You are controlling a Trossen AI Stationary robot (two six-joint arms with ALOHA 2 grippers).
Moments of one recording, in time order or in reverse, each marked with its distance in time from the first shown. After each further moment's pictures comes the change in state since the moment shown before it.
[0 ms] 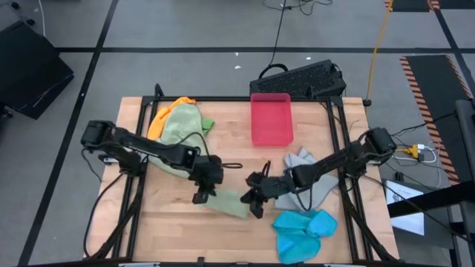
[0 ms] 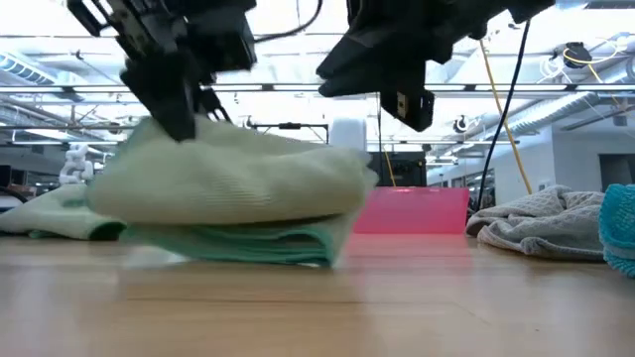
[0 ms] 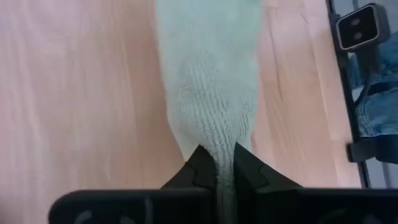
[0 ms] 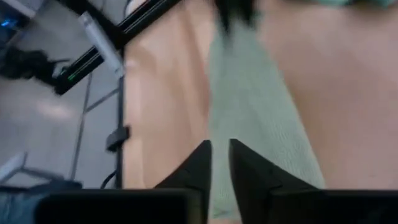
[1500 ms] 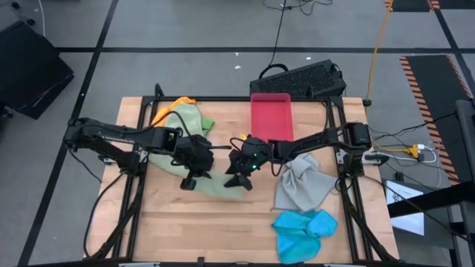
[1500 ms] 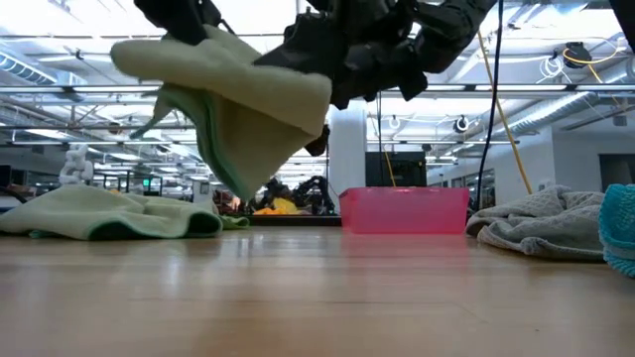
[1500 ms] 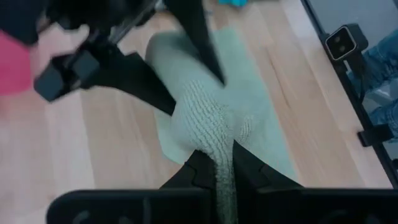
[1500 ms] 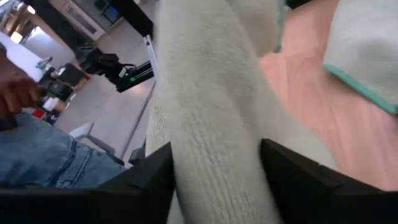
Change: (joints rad) left arm 0.070 -0.210 0.201 -0.305 -0.124 0.275; right arm -0.339 0.212 0.109 0.290 -0.605 -0.290
